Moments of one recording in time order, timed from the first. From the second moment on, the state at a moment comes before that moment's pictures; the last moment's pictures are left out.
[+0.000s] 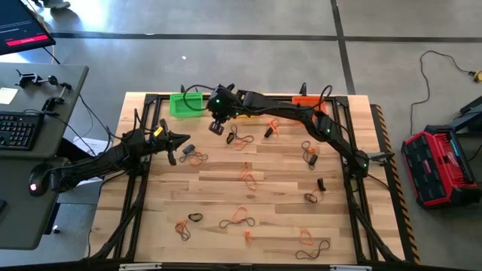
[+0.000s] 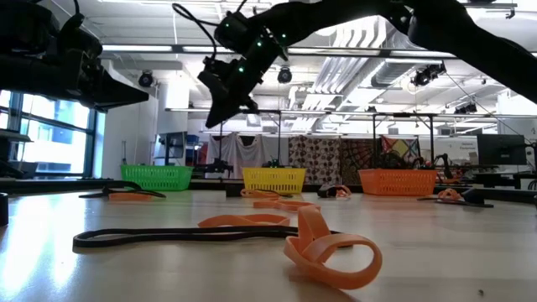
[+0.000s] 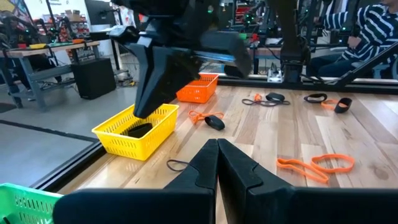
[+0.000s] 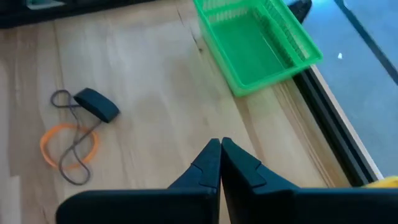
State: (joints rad) left arm 0.37 0.09 0.01 0.01 0.02 0.07; right arm -0.28 2.39 2.31 -0.72 0.05 -0.02
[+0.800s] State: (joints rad) left arm 0.37 0.09 0.01 0.01 0.01 0.08; right arm -0.17 2.44 2.25 -0.58 0.25 0.08
